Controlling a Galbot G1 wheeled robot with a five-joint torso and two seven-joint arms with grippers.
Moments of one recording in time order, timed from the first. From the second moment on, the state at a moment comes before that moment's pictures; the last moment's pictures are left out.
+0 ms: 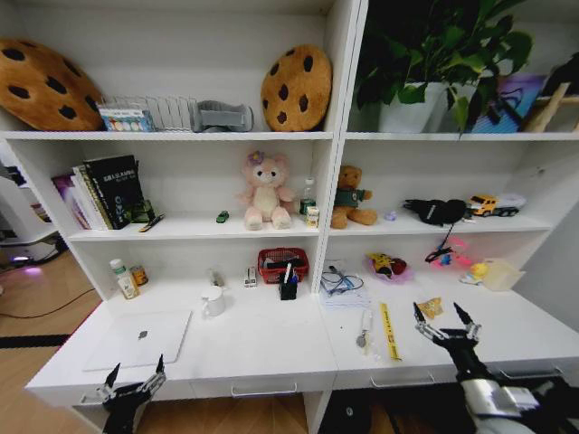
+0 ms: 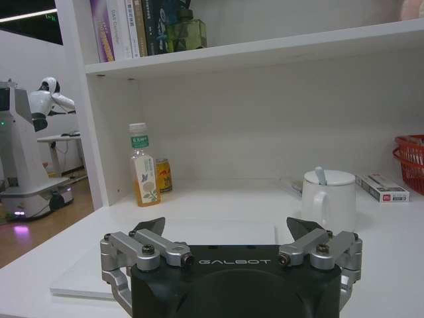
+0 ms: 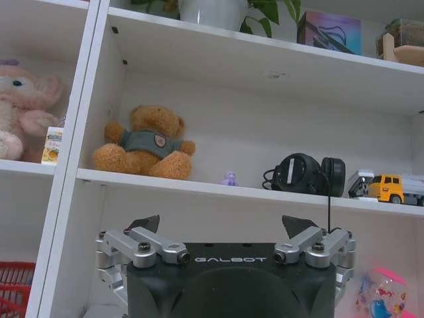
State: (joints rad) left arm 1.96 -1.45 -0.83 -2.17 -0.24 -0.05 -0.10; right arm -1.80 1.01 0.89 2.02 0.55 0.36 0.07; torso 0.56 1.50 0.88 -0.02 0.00
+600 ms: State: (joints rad) left arm 1.96 -1.44 -0.84 -2.15 -0.25 -0.05 -0.10; right arm -1.78 1.04 0.86 1.97 0.53 0.37 0.07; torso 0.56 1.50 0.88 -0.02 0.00
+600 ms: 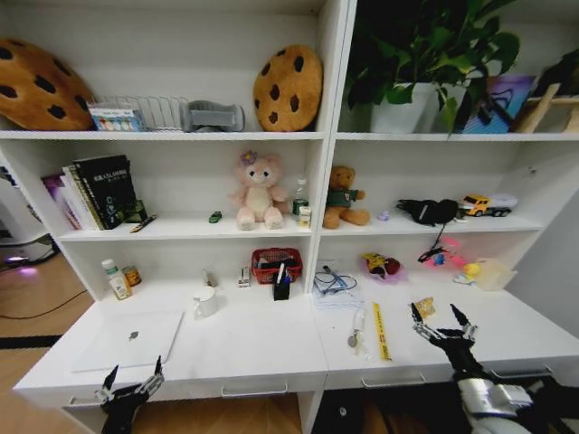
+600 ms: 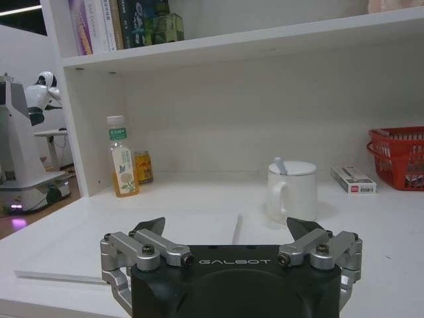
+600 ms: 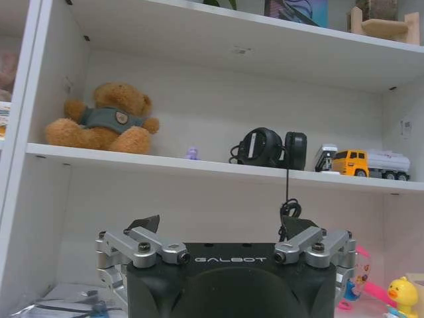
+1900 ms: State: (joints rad) left arm 1.96 -1.47 -0.83 -2.12 -0.26 -0.06 -0.08; right arm -1.10 0.85 0.45 1.48 0.87 -0.14 0.25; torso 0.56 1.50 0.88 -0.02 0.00
